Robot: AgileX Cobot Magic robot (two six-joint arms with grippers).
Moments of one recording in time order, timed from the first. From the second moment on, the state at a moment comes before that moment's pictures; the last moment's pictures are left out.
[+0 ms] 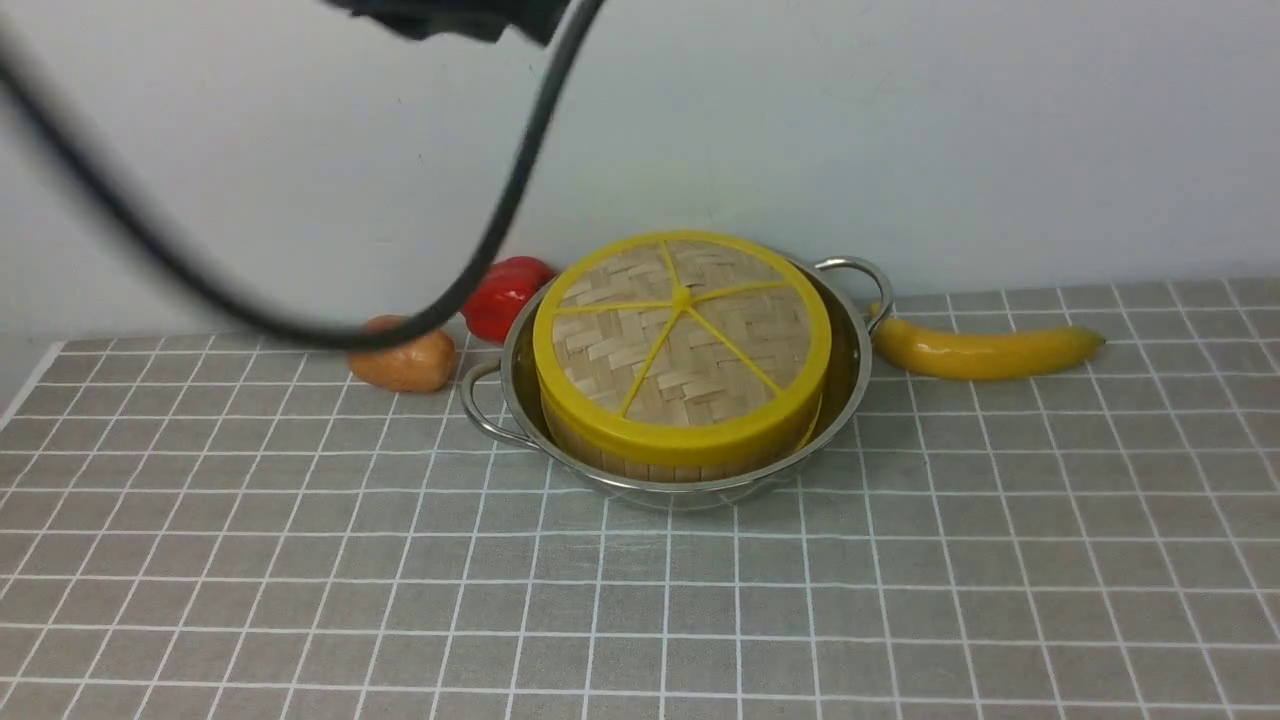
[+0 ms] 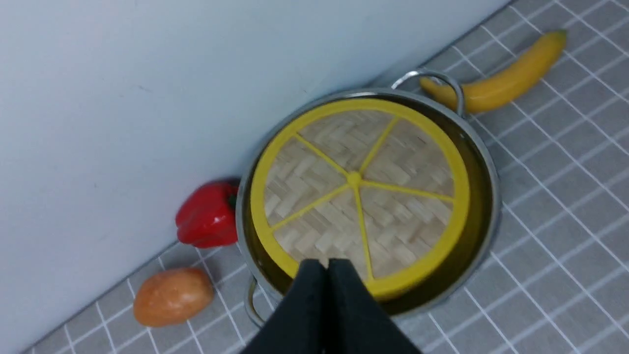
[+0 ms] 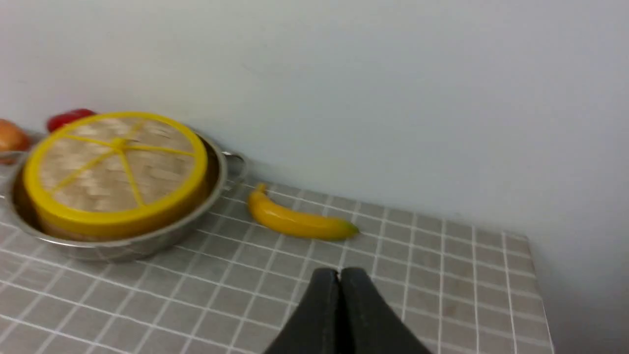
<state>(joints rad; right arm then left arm) 0.30 0.36 -1.01 -0.20 1.14 0.13 -0.50 1.49 -1.85 0.09 1.20 0.18</state>
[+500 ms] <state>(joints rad) 0.30 0.04 -0.62 -0.25 1.11 0.26 -0.50 0.82 -0.93 0.02 0.71 0.12</state>
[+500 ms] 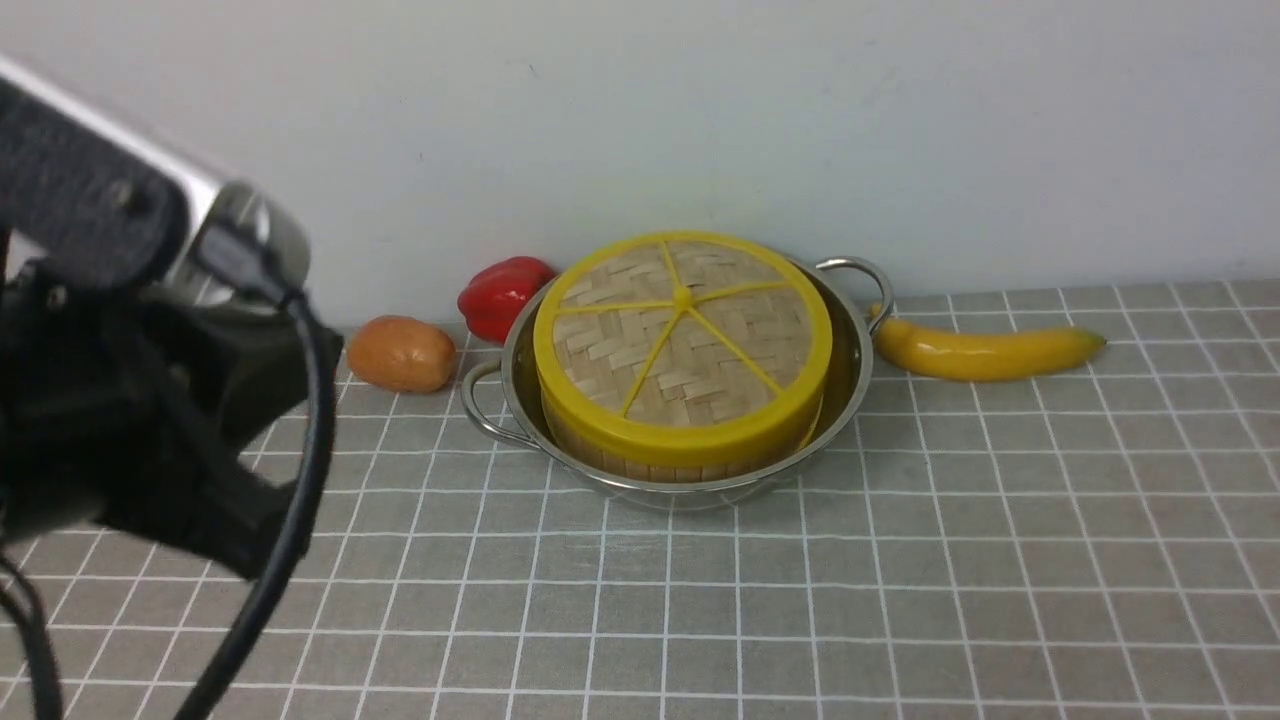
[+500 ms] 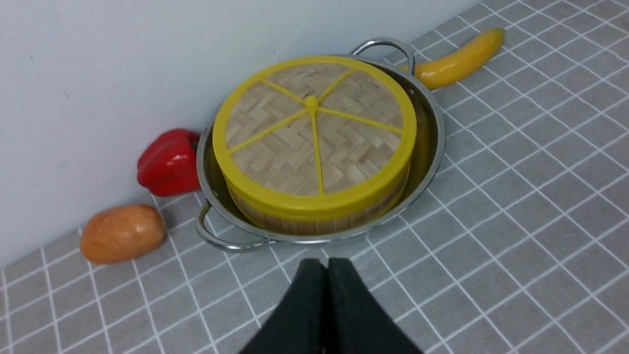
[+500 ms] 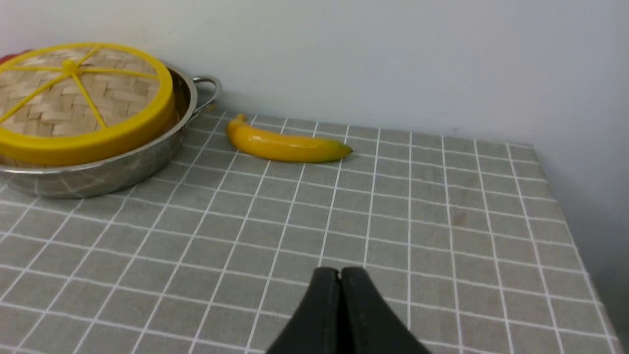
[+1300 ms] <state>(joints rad) 0.30 0.04 -0.61 0.00 1.11 0.26 -0.25 0.49 -0.70 0.08 0.68 0.19</state>
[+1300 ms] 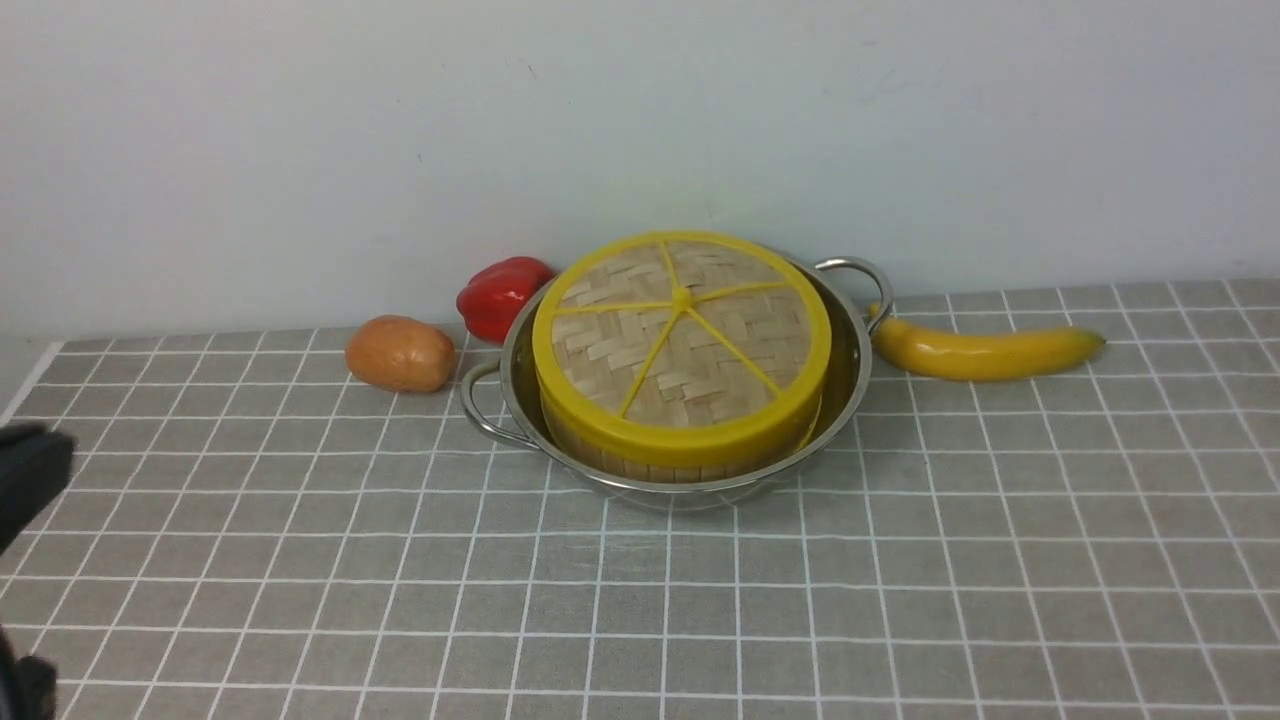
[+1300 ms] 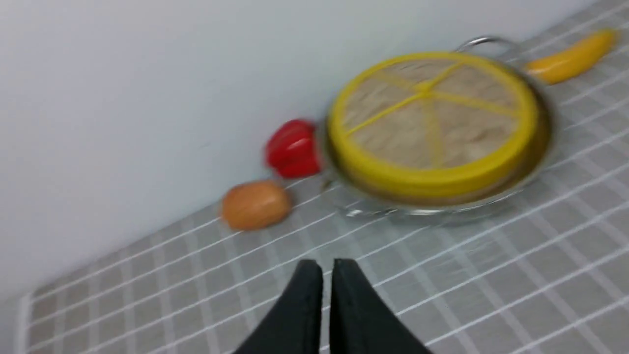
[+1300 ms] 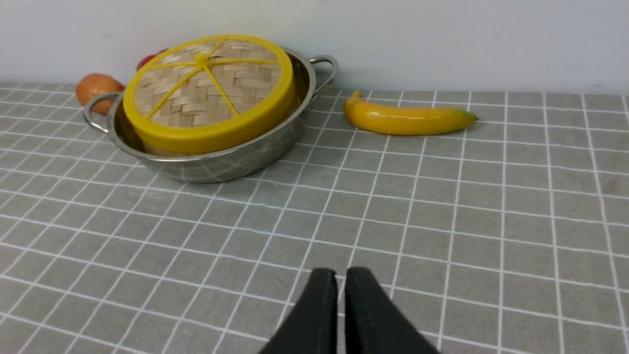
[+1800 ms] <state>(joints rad) 0.30 0.04 -0.61 0.12 1.11 0.26 0.01 0.00 -0.04 0.07 0.34 0.14</state>
